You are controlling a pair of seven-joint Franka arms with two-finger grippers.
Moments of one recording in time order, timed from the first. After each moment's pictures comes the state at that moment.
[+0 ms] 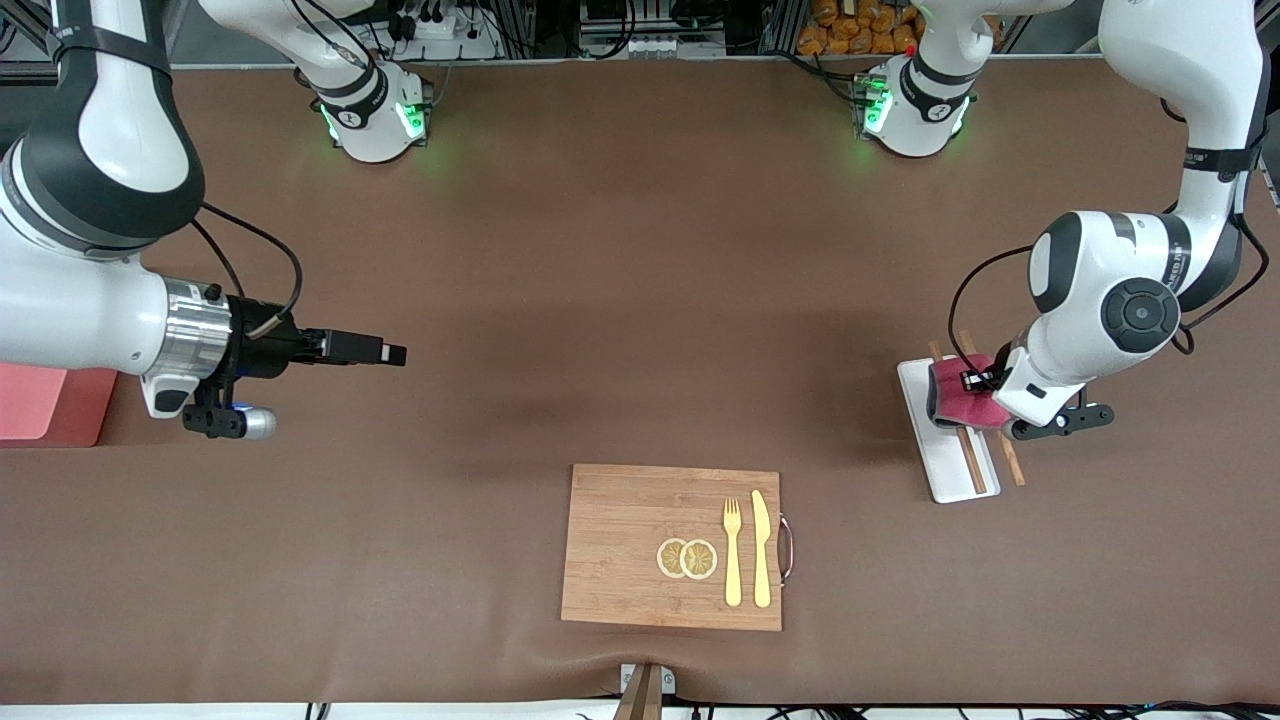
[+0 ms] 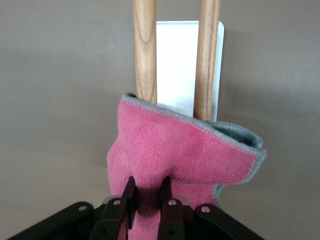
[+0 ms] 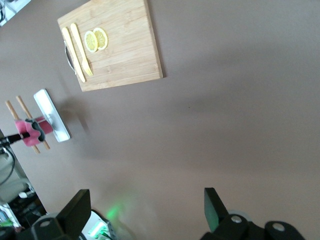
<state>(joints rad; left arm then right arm) -0.04 0.31 -0.04 -1.98 0.10 2.18 -0.31 0.20 0.33 -0.08 -1.46 0.62 1.65 0.26</state>
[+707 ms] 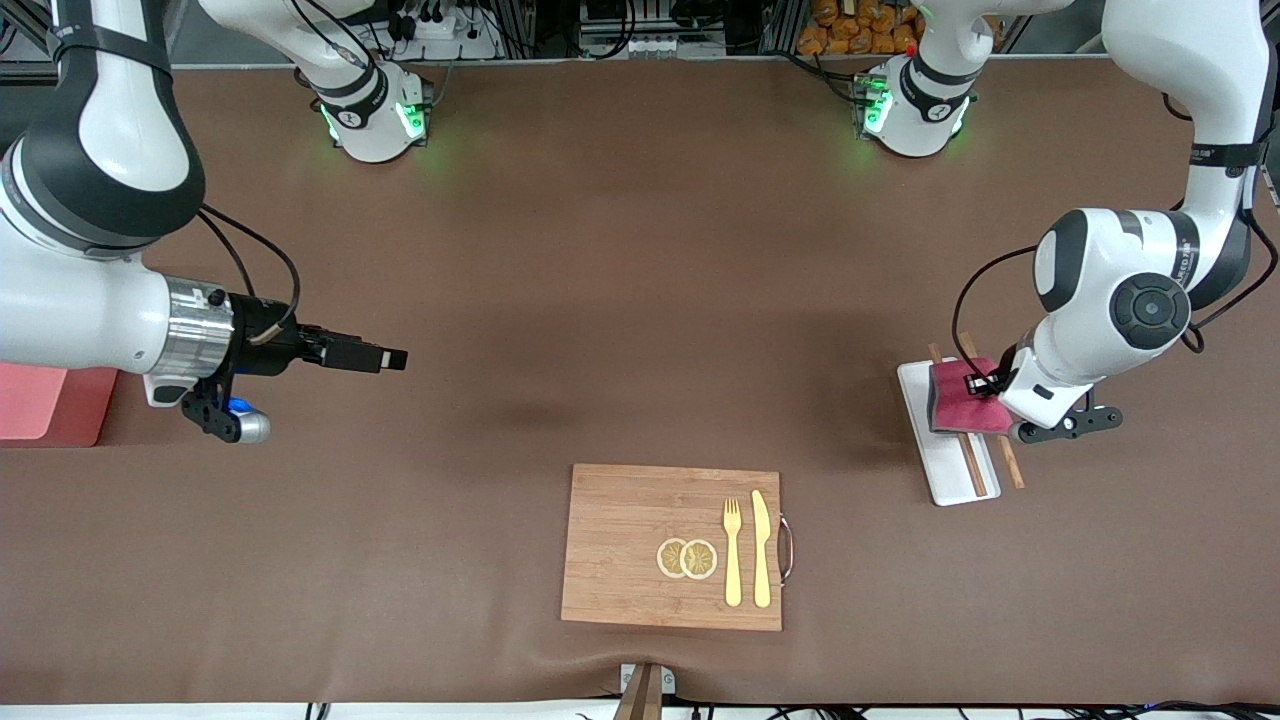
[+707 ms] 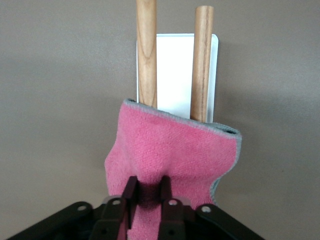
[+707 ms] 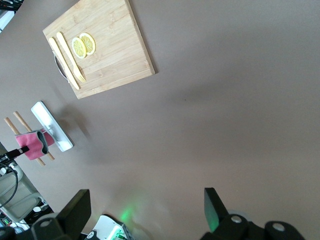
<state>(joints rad) -0.04 0.30 -0.04 -1.96 0.10 2.19 -0.30 0.20 0.33 -0.08 -1.46 0.62 1.64 0.37</state>
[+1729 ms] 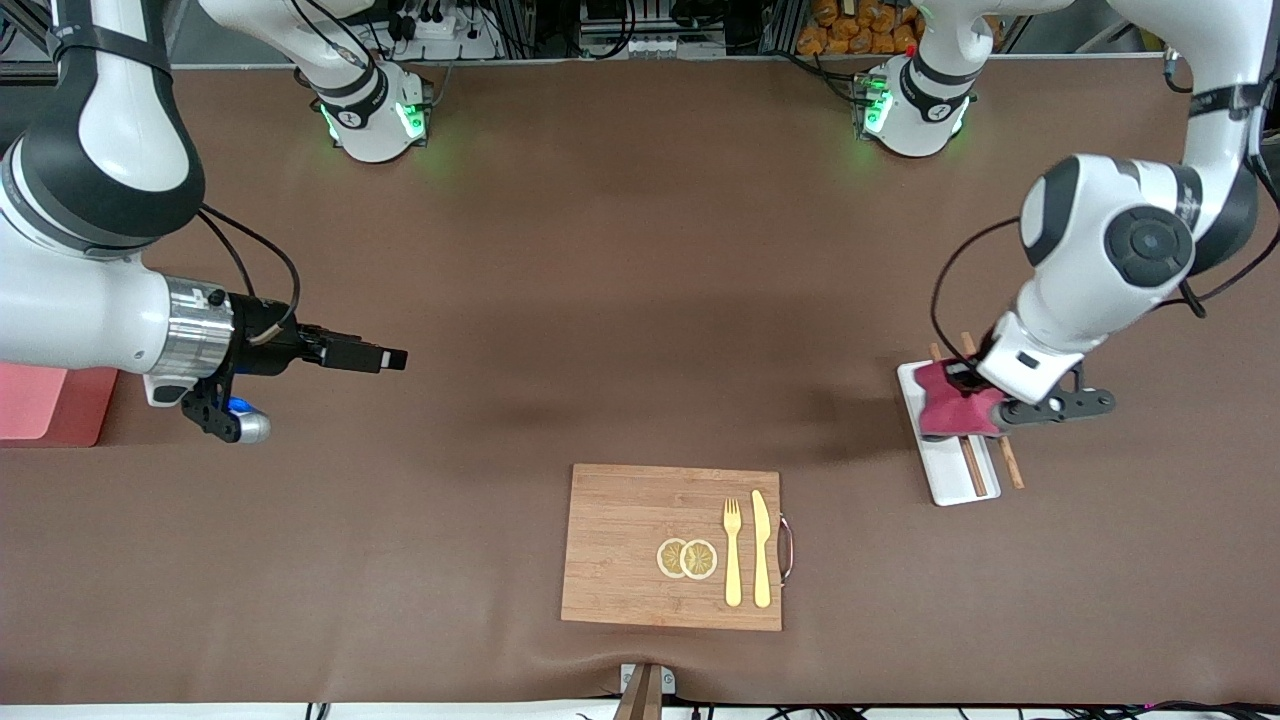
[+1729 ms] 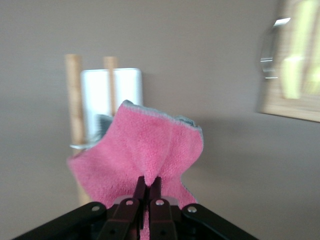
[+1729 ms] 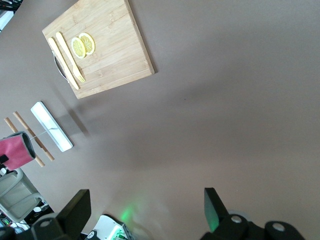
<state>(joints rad) -0.05 0.18 -0.20 -1.87 0.02 2.12 -0.38 0.20 0.33 -0.08 -1.46 0.62 1.63 0.37</state>
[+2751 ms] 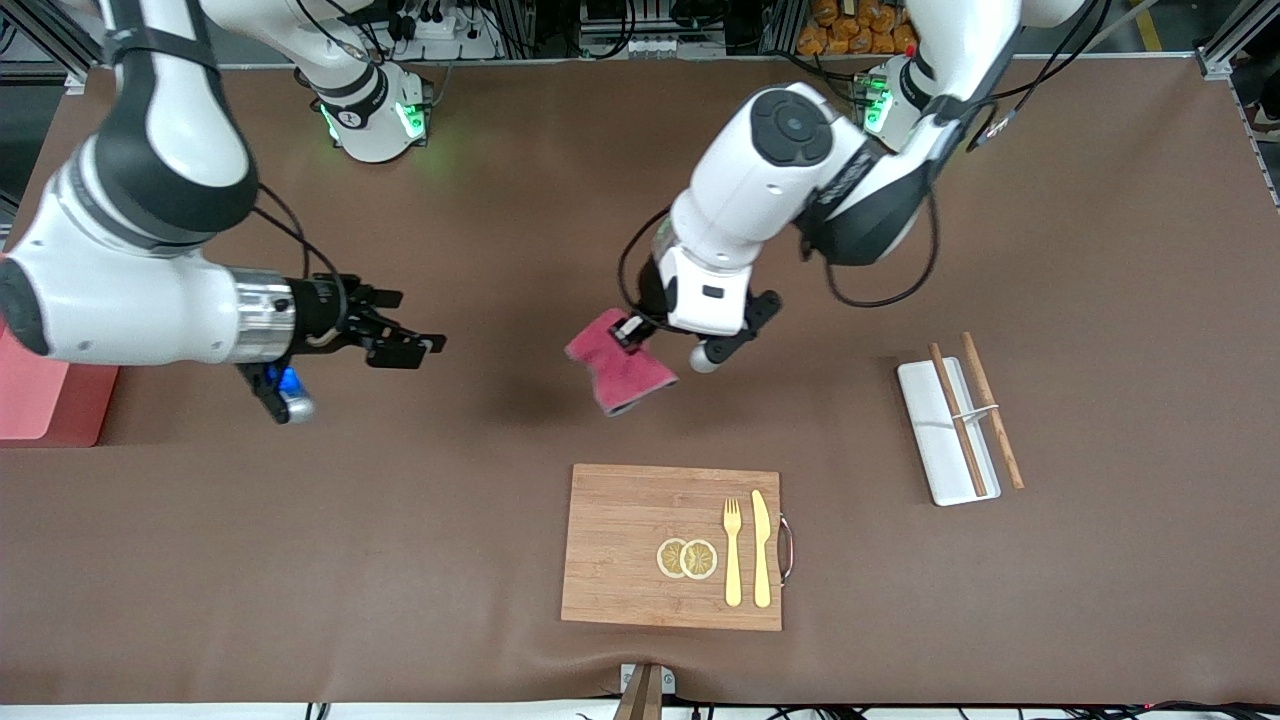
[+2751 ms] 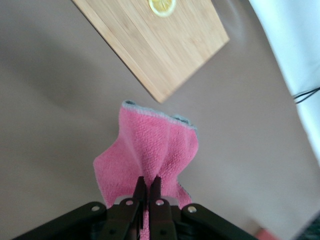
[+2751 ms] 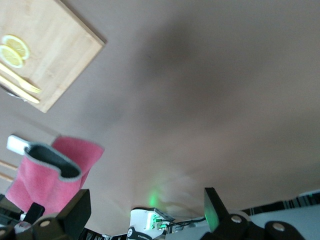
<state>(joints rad) -0.44 0.53 -0.39 -1.38 -0.04 2.31 -1.59 0.28 0.33 -0.08 -1.50 0.62 1.56 0.89</state>
